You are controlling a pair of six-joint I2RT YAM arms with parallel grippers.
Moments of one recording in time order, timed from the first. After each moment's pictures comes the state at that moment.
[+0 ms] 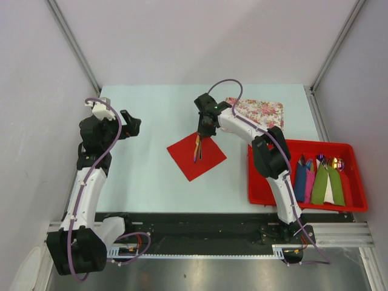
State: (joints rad) left arm 0.11 1.00 0.80 -0.05 0.30 -0.23; right arm 0.63 2.24 1.94 -0.77 0.05 0.69
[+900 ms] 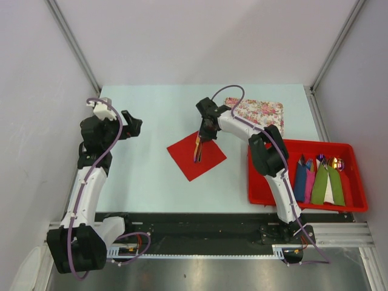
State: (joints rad) left arm 0.11 1.01 0.79 -0.03 0.32 -0.24; right arm 0.61 2.29 1.90 -0.73 0.05 0.80
